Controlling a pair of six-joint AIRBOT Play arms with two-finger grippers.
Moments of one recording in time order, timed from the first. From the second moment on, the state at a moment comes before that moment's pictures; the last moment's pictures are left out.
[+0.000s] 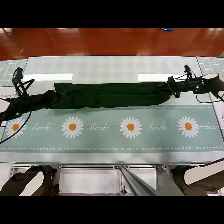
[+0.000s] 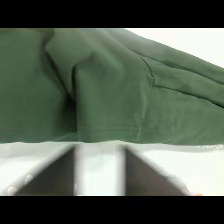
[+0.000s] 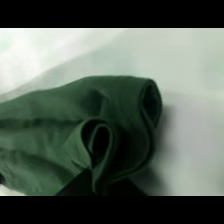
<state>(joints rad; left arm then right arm) 0.10 -0.90 0.64 0.81 -0.79 -1.34 -0.30 -1.76 1.26 -0.65 1.13 1.22</state>
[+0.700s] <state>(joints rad) -0.49 -1.57 1.26 0.74 -0.79 -1.34 -0.35 -1.01 1.05 -0.92 1.30 1.28</state>
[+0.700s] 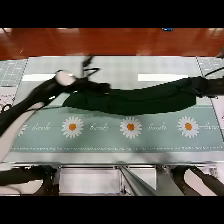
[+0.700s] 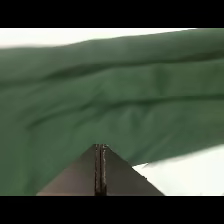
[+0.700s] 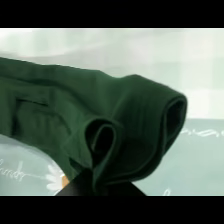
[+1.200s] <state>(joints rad) -0.83 -2.03 1.79 0.75 -0.96 -1.51 -0.35 -0.79 1.02 -0.89 1.36 1.35</state>
